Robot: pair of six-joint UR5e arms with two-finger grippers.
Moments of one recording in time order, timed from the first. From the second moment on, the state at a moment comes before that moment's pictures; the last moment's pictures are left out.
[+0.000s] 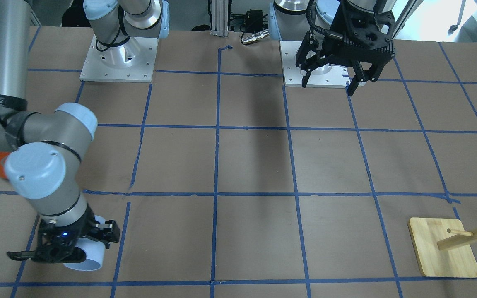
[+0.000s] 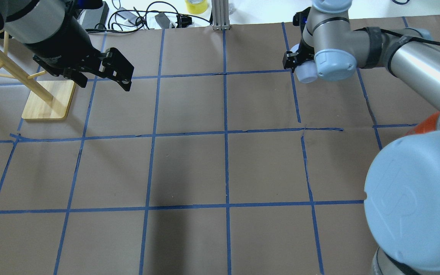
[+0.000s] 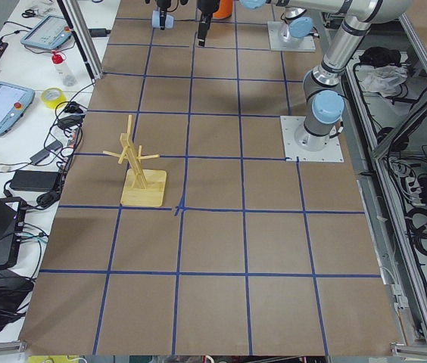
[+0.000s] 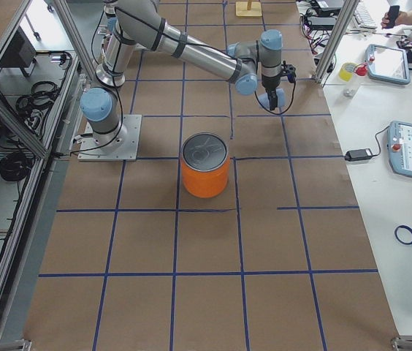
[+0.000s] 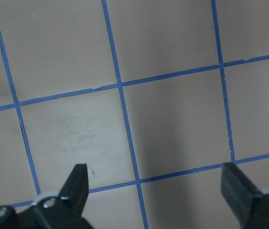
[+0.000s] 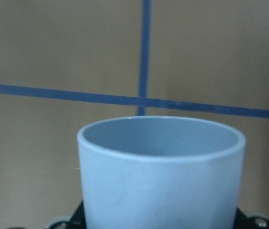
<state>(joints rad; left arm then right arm) -1.59 -1.48 -1.56 -1.55 1.51 0.14 1.62 -1.05 1.52 -2.29 -1.64 -0.13</state>
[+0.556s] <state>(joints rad) -1.59 -1.48 -1.56 -1.55 1.51 0.14 1.91 -1.02 1.54 -2.43 -1.69 -0.59</state>
